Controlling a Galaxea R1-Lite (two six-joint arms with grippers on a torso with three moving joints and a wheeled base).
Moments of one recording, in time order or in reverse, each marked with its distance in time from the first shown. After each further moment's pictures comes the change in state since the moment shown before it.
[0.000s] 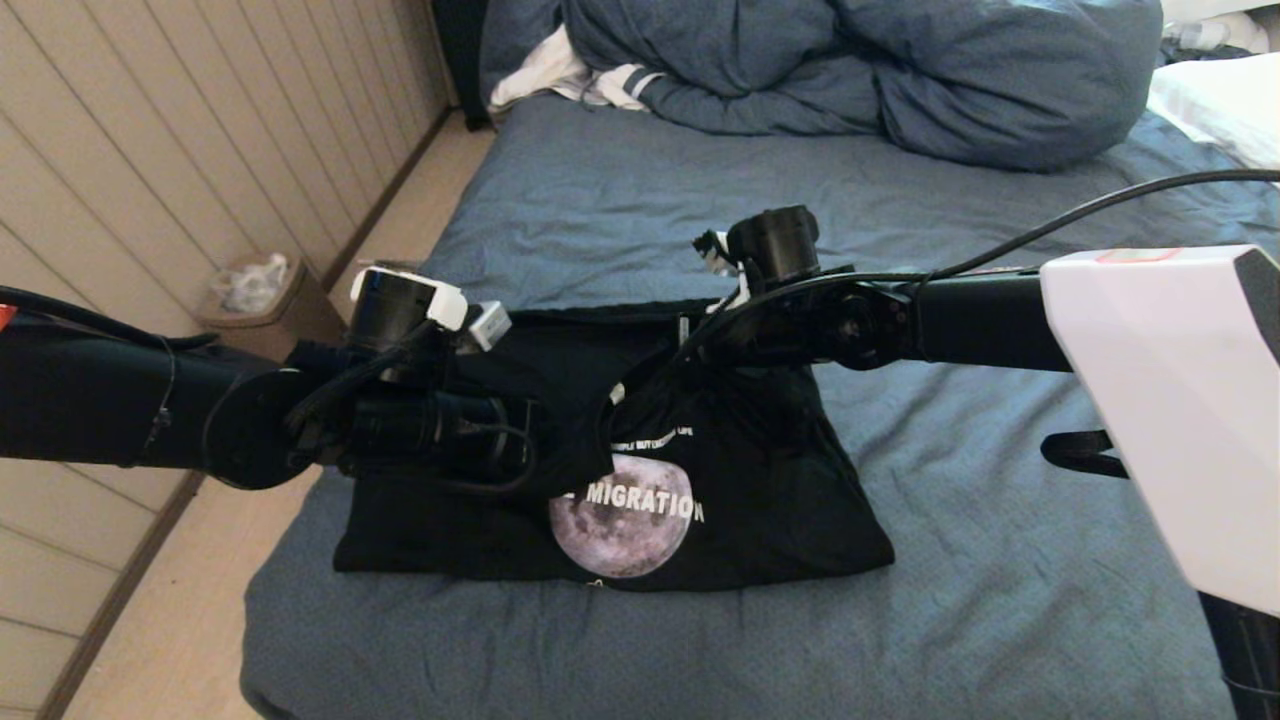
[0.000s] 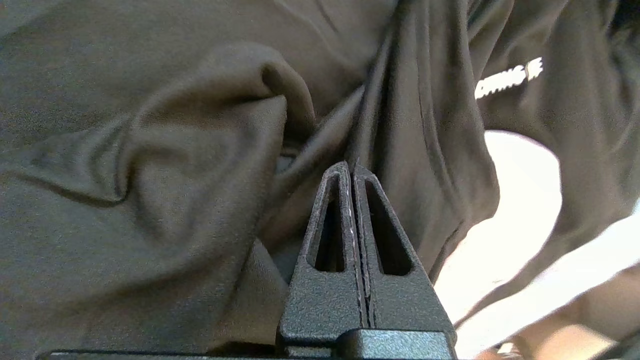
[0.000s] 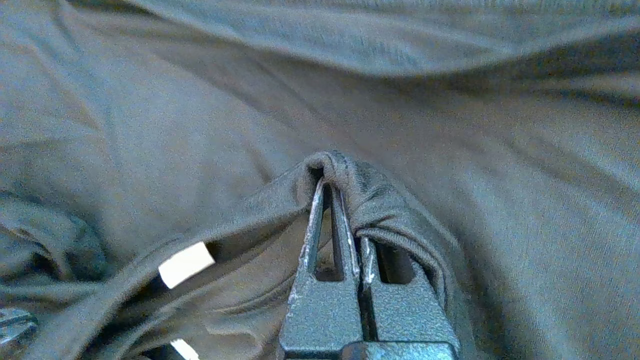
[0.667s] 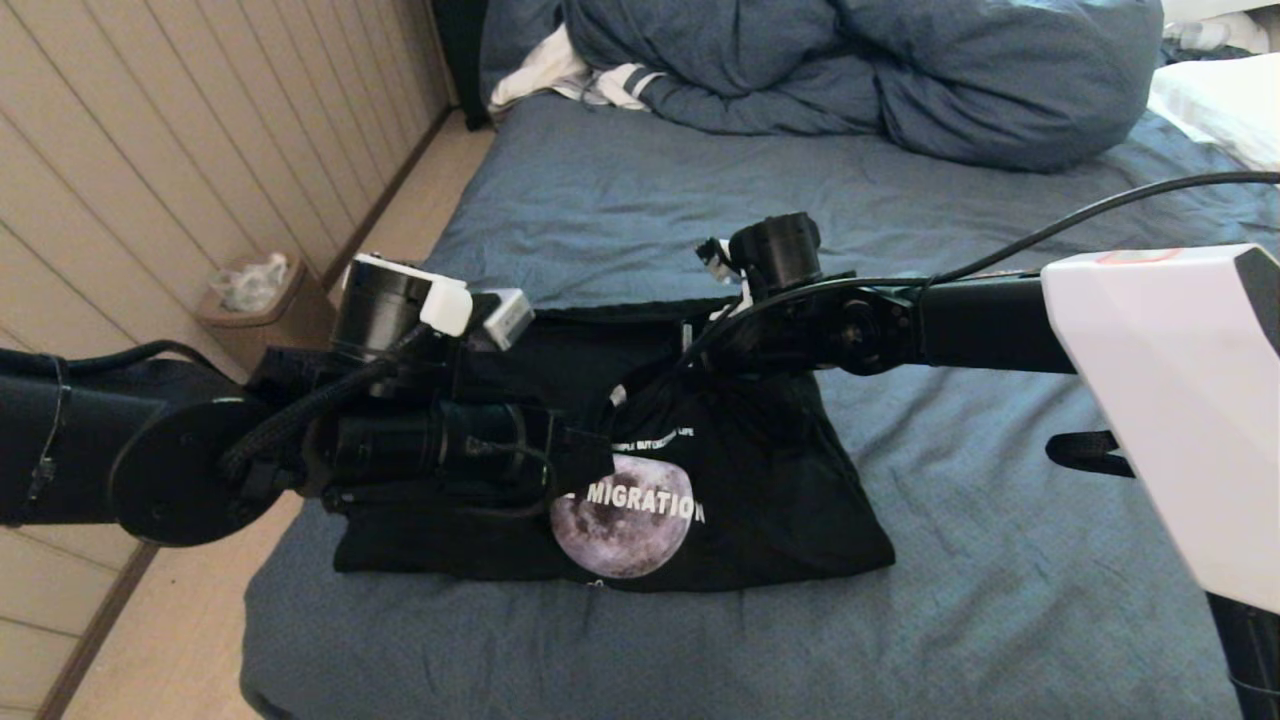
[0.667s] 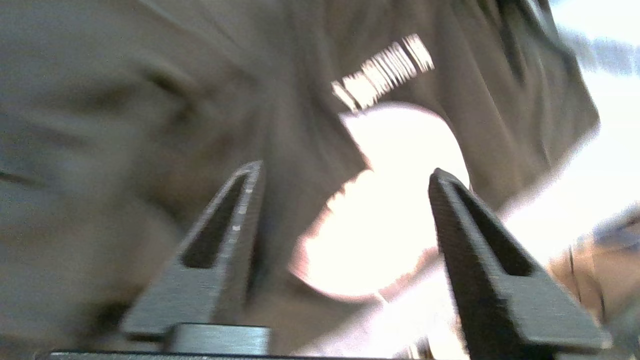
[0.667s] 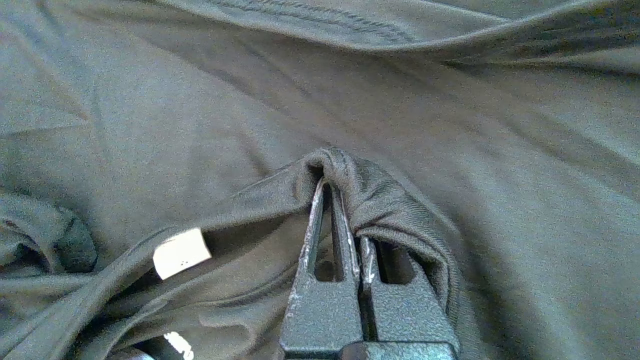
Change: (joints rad) left arm -0.139 -0.121 0.080 -0.034 0.068 0.013; right arm -0.003 -0.009 0.033 -0.003 0.003 0.008
